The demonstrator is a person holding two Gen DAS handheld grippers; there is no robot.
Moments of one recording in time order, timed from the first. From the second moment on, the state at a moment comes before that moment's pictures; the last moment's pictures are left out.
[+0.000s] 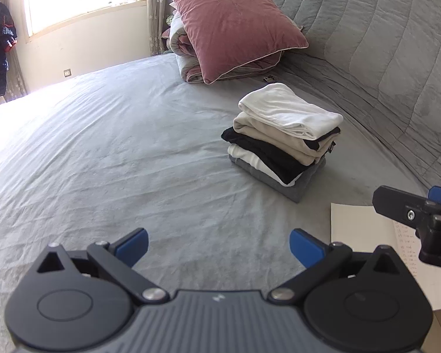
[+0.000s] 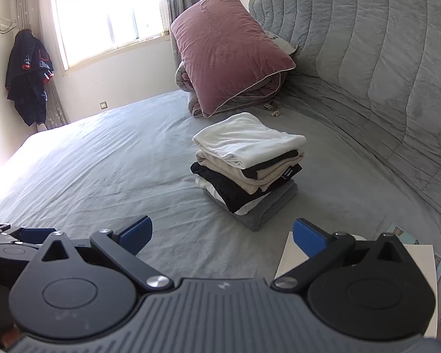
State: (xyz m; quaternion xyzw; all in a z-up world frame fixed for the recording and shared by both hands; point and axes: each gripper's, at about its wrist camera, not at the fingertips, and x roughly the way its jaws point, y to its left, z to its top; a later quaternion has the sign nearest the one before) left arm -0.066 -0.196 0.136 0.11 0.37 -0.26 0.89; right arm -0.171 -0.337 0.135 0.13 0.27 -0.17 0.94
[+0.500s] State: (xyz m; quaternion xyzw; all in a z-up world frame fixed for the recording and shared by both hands) left arm -0.065 -0.184 0.141 0.12 0.37 -0.25 0.89; right arm -0.167 -0.319 0.140 0.12 0.27 -0.17 0.94
